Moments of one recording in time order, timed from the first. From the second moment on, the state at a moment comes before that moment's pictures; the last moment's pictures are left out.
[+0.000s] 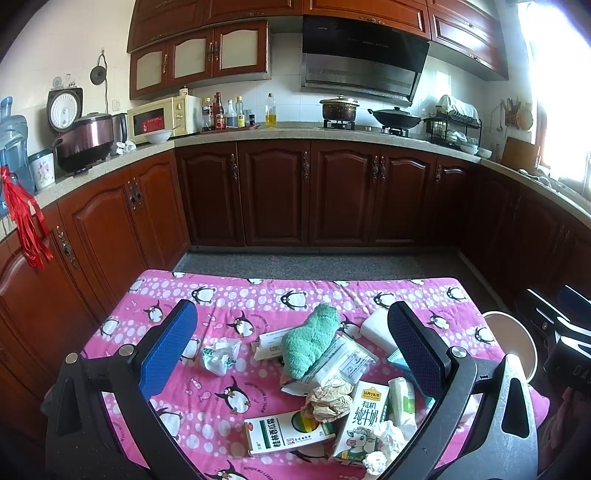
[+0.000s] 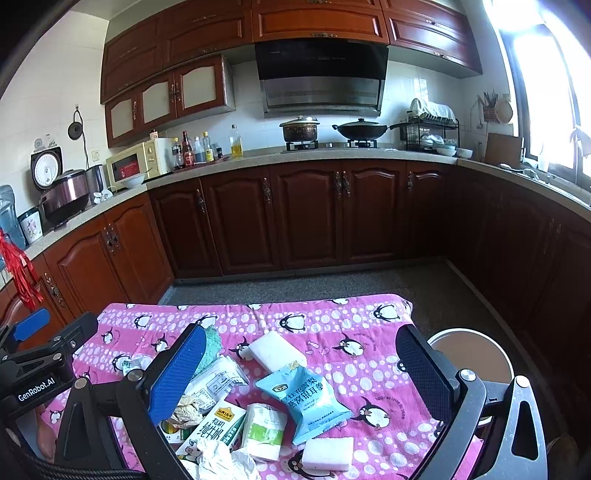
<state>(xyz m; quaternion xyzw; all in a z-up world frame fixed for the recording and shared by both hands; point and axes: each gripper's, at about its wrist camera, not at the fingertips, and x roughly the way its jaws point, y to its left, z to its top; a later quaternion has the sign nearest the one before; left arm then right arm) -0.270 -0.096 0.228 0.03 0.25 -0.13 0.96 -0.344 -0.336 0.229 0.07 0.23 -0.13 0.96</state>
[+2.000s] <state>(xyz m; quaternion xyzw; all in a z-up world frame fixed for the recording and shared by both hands) -0.270 -0.098 0.224 0.02 0.26 -0.13 0.96 -0.337 -0.338 0.219 0.06 0.25 -0.13 0.96</state>
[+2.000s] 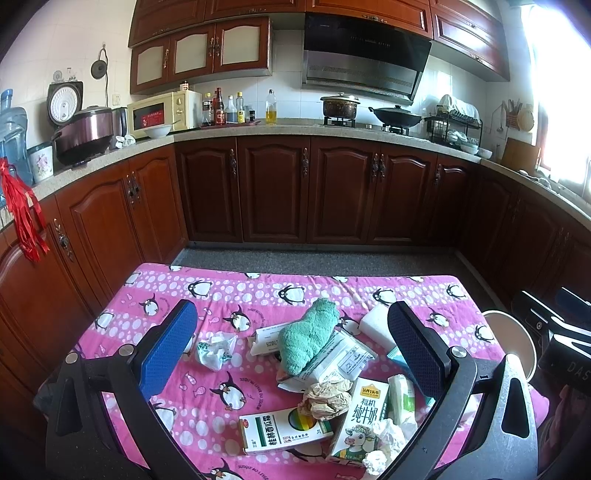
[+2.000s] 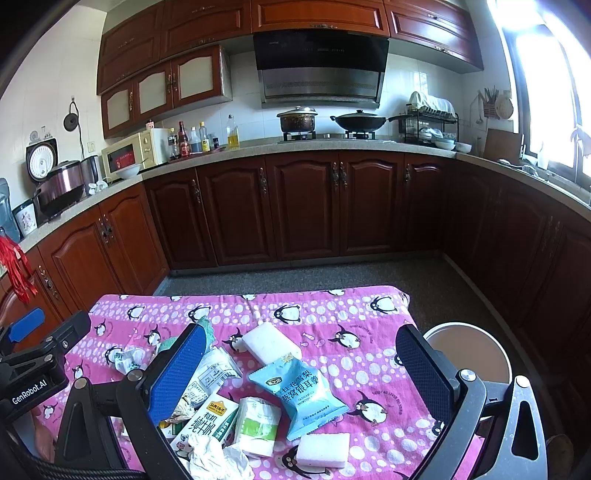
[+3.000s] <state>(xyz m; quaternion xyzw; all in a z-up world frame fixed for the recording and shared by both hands) -0.243 -0.080 0.178 0.04 0.31 -0.13 0.94 -0.313 -0.339 0.181 0.05 0.32 -0.10 0.94</state>
